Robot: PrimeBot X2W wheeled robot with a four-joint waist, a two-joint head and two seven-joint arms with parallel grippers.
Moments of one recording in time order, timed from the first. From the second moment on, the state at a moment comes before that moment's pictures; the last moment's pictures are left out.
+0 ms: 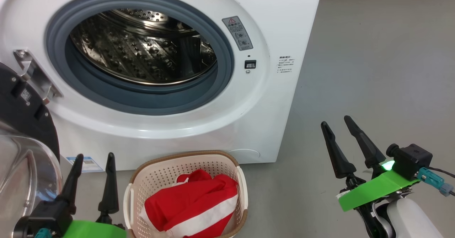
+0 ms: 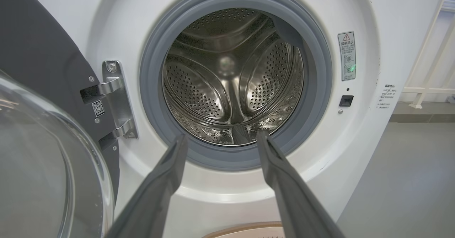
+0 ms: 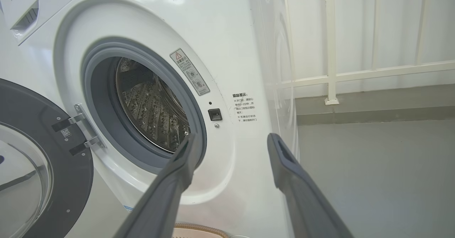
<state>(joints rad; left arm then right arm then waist) -0.04 0.21 -0.18 0.03 -0.36 0.07 -0.23 -0.23 -0.22 0.21 0.19 0.50 0.13 -0.26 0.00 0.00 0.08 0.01</state>
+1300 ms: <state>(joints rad) -0.04 0.21 -0.19 0.04 -0.40 0.07 -0.24 -0.23 -0.22 0.21 0.19 0.50 0.13 -0.26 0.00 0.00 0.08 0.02</state>
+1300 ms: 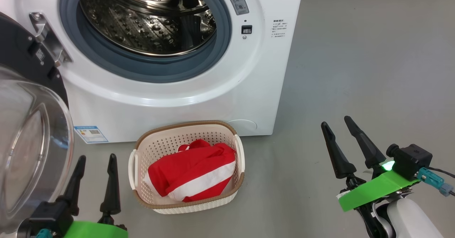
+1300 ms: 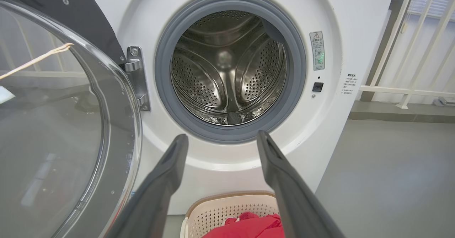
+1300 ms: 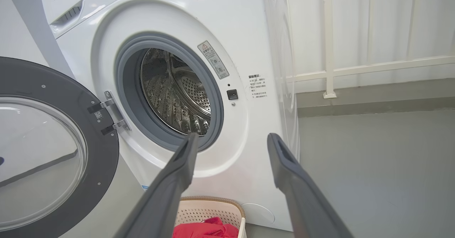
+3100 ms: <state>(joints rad) -0.04 0.23 -0.22 0.04 -0.42 0.10 -0.24 -0.23 -0.22 0.22 0.19 0.50 0.13 -0.26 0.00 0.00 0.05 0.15</state>
